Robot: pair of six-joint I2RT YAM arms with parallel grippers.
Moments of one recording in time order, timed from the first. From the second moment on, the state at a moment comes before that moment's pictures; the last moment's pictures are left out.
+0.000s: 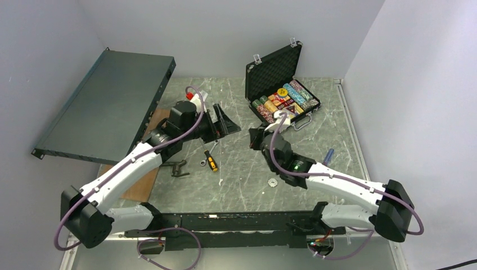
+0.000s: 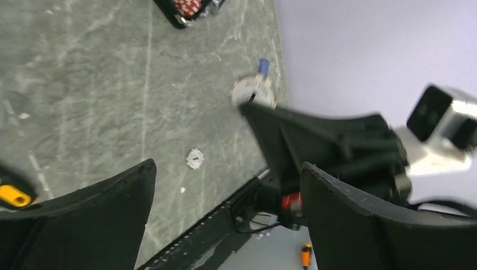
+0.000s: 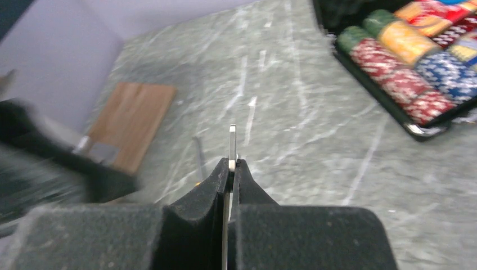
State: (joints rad) left arm -0.63 1.22 1.05 -0.24 0.29 -0.96; right arm 1.01 1.14 0.76 0.19 0.67 0.58
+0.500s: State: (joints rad) left arm -0.62 1.24 1.44 -0.55 0.05 -0.24; right arm 0.17 1.49 1.14 -0.40 0.12 0.66
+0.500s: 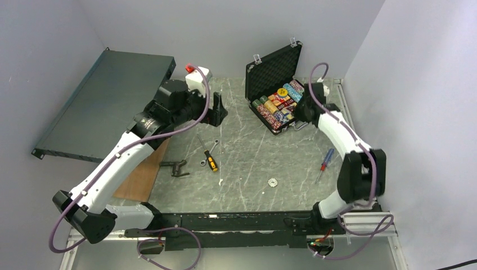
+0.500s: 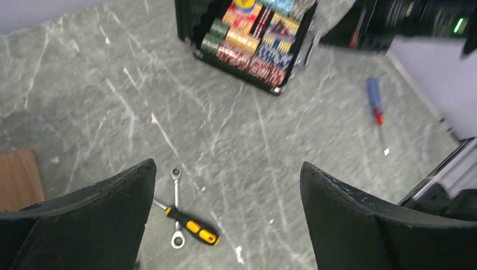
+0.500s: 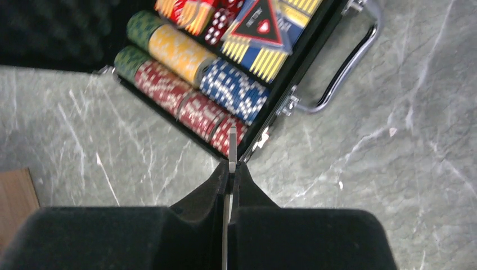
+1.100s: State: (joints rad) left arm -0.74 1.20 1.15 -0.44 0.19 -0.09; right arm -0.04 2.04 1.69 -0.69 0.16 0.82
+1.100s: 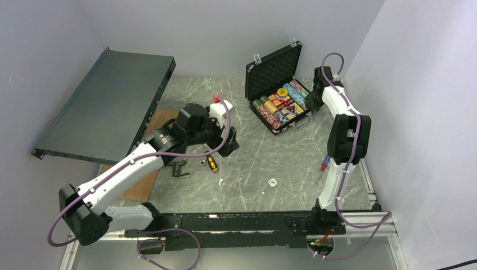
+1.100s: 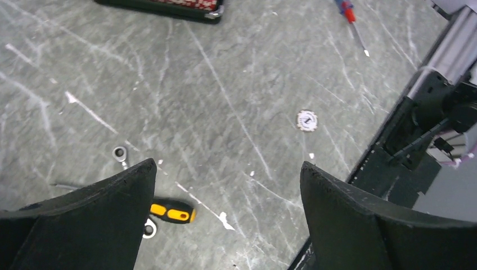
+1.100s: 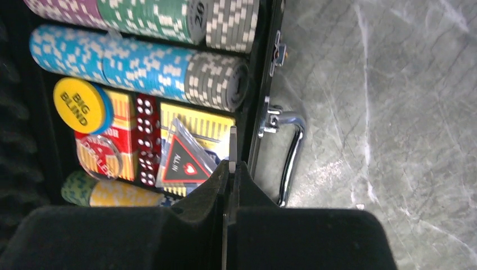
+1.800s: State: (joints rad) left arm -0.83 1.21 1.15 -0.43 0.20 -0.07; right arm -0.06 2.18 1.85 -0.72 0.23 0.88
